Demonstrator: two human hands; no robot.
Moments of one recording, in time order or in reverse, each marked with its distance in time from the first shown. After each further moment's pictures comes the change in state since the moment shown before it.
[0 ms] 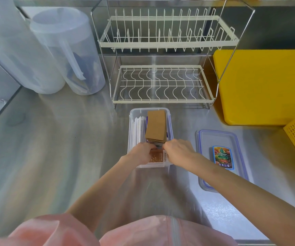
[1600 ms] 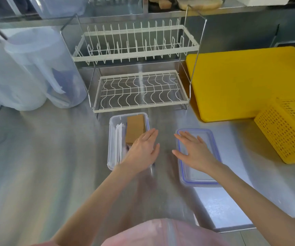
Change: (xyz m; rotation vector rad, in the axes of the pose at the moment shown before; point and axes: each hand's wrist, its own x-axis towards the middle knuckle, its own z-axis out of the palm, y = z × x) left_hand -0.024 0.073 -0.004 -0.067 0.385 0.265; right_hand -0.058 0.090 0.040 0.446 0.273 0.180
